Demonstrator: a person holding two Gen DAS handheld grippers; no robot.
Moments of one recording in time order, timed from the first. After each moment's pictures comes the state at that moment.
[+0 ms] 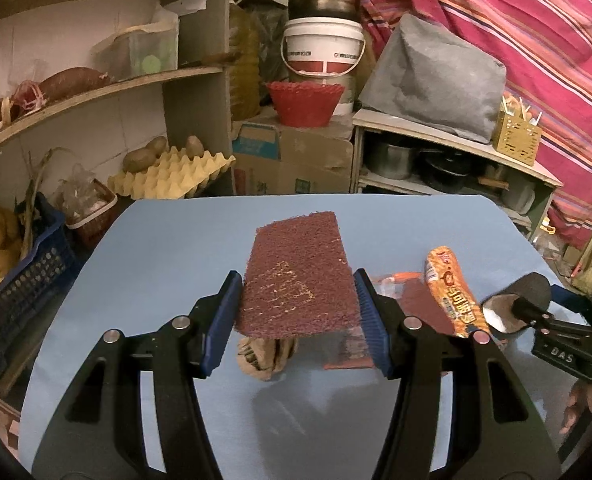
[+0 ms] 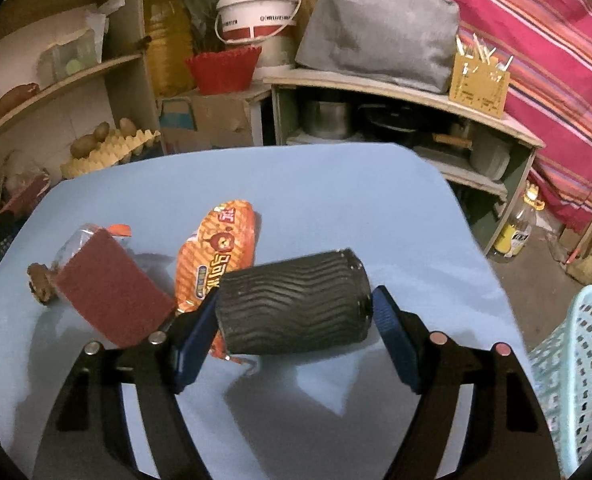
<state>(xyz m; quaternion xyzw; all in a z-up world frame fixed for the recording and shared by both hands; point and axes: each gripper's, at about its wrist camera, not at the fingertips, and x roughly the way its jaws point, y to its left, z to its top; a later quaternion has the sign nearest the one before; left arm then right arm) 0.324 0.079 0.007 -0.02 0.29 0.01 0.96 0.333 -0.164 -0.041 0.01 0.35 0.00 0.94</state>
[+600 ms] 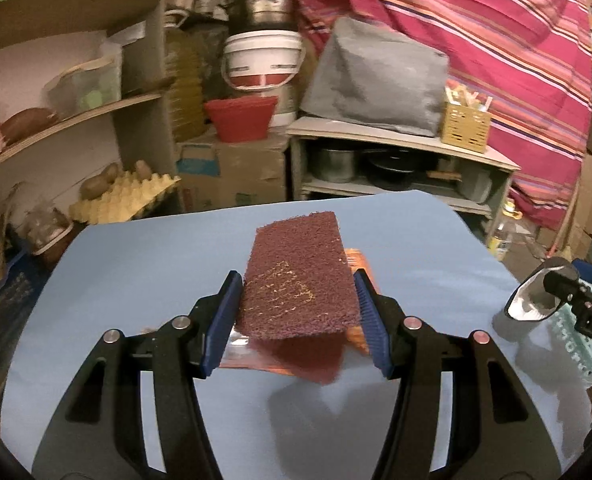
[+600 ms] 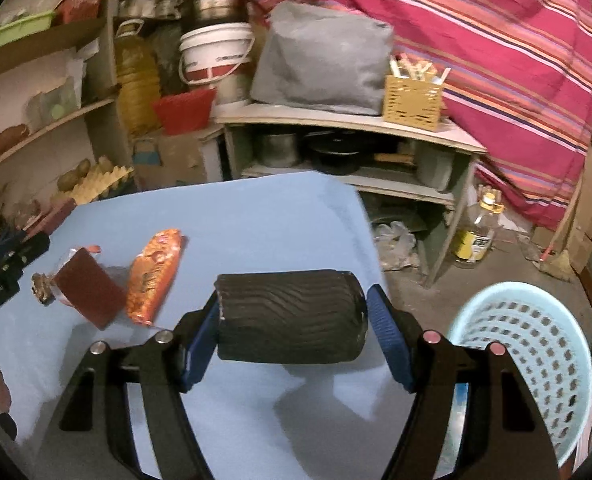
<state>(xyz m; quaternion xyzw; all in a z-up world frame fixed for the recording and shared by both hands) 0.303 -0.026 0.019 0.01 0.27 -0.05 0.96 0.269 -0.266 0.003 0.03 0.31 -0.04 0.95</state>
